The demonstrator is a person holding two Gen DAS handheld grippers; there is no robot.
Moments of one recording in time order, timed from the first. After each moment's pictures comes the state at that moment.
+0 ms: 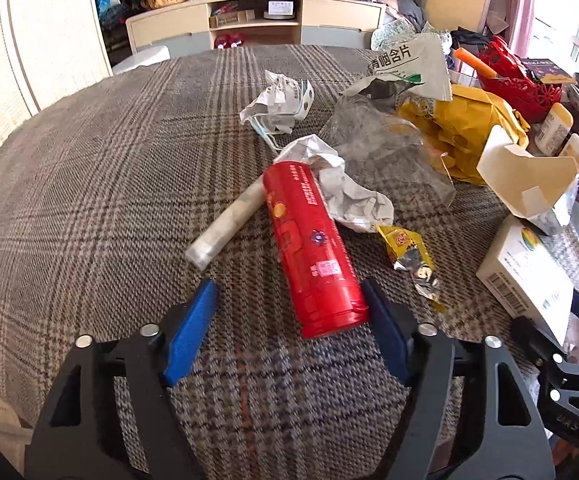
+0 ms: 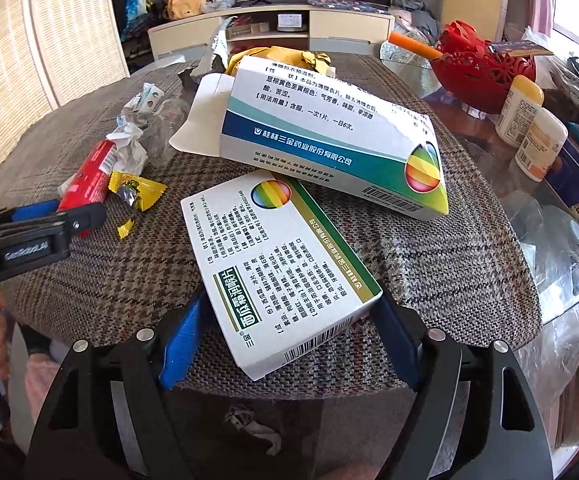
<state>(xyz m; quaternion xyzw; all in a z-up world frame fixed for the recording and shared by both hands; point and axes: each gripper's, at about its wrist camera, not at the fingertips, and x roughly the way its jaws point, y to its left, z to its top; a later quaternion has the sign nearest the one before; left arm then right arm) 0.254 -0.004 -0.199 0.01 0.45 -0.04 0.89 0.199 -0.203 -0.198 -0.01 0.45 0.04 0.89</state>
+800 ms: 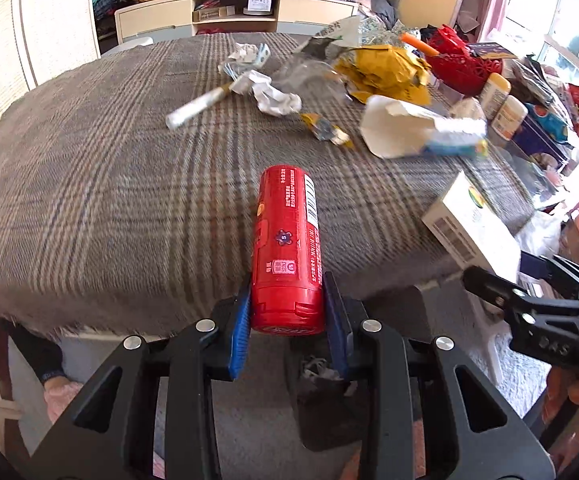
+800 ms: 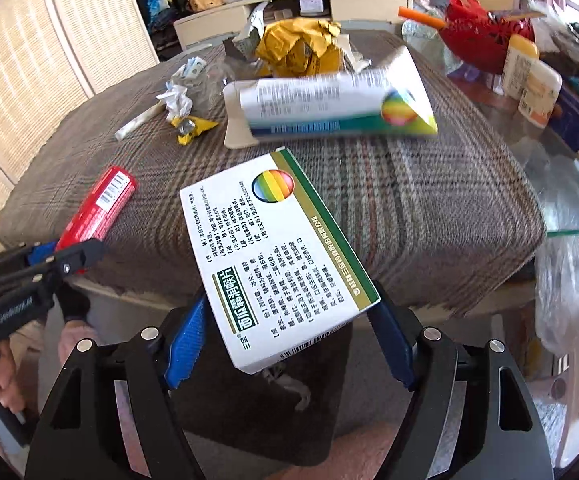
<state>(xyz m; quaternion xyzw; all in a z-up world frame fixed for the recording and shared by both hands) 0.126 -0.006 -0.193 -0.01 0.46 -0.09 0.88 0.128 -0.216 -0.202 0.04 0.48 0.10 0.87</state>
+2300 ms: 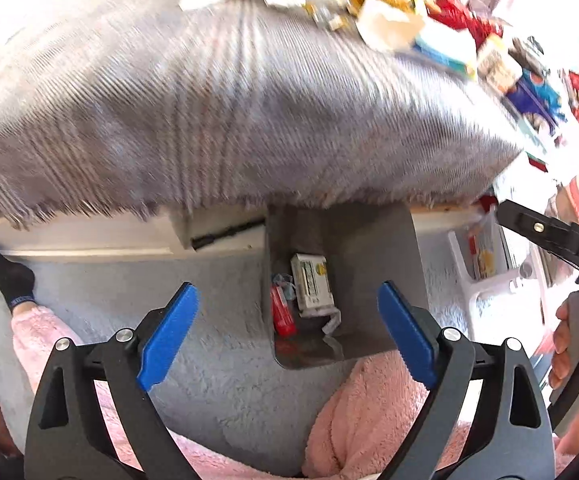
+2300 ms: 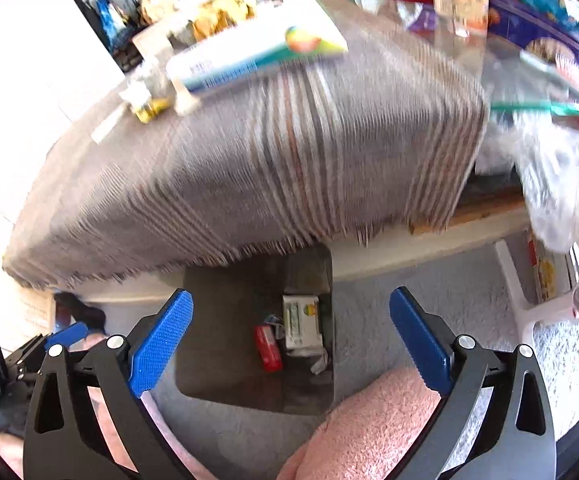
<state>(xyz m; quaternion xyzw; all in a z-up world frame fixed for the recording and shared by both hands) 0.063 0.004 -0.237 -0.06 0.52 -0.09 0.84 0.083 -0.258 -0.216 0.13 0.49 0.06 0.86</state>
